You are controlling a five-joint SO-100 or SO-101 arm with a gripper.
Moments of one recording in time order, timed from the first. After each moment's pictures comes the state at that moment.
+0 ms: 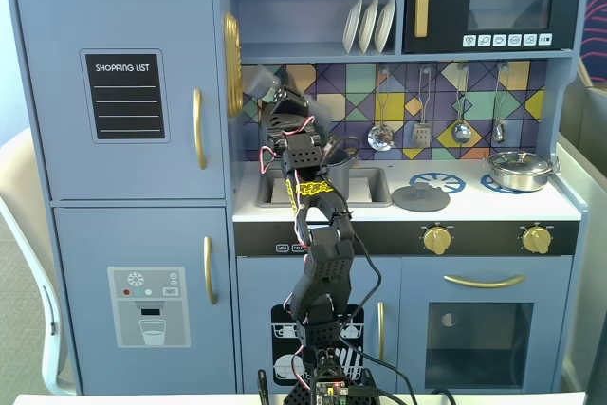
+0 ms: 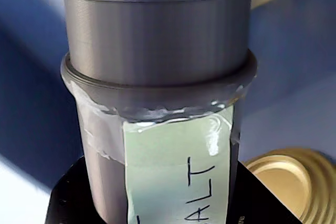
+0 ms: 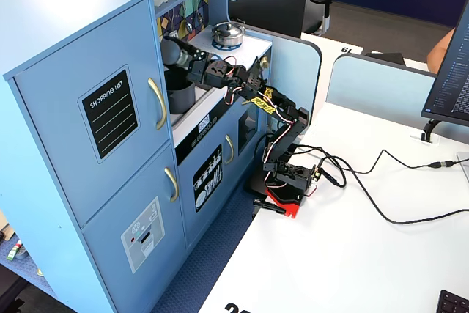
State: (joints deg) arm -10.7 120.5 86.3 21.7 44.2
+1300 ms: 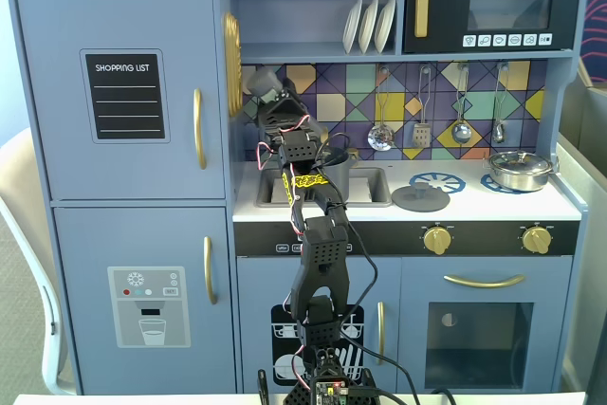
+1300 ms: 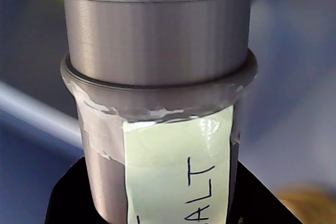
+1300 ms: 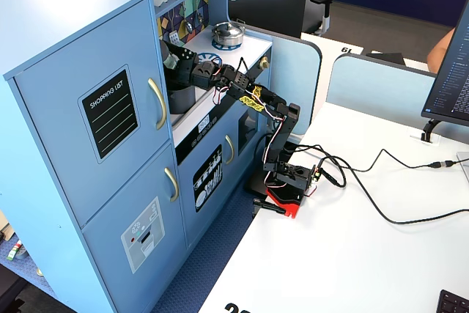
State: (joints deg) arm -9.4 111.0 80.2 21.4 56.9
